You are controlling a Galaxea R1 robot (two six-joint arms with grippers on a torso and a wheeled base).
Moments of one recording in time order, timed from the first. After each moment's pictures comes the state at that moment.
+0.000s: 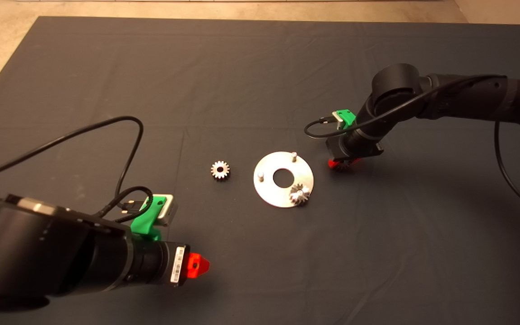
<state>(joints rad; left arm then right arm) -0.25 2.26 -0.36 0.59 1.53 -1.79 0.31 2.58 -1.27 -0.36 -1.44 1.20</state>
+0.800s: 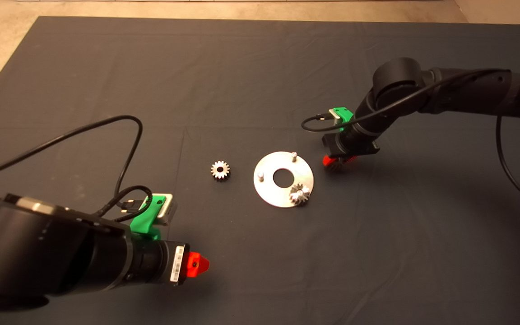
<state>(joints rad) -0.25 2.26 -0.36 0.59 1.53 -1.79 0.35 2.58 -1.27 -0.28 -1.37 1.21</state>
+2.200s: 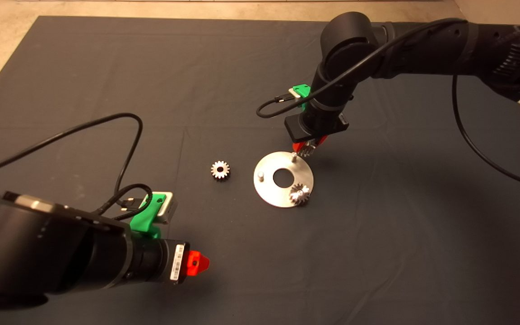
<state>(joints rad) -0.26 2.26 -0.36 0.59 1.53 -1.79 0.46 2.81 -1.35 -0.20 -1.53 1.21</state>
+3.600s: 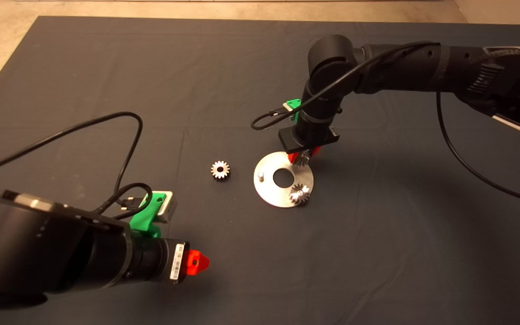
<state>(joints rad) -0.27 2.26 -0.36 0.58 1.53 -1.79 0.40 2.86 -1.42 -0.20 -1.53 1.18</state>
